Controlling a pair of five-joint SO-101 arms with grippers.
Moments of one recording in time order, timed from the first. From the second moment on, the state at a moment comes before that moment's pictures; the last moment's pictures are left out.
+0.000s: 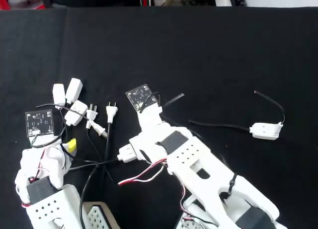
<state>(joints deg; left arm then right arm) -33.1 -95.3 88.2 64.7 -19.8 -39.3 -32.1 59.9 47.4 -10.2</state>
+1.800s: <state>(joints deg) -33.1 -95.3 88.7 64.7 -19.8 -14.7 -15.3 50.1 55.1 16.5</state>
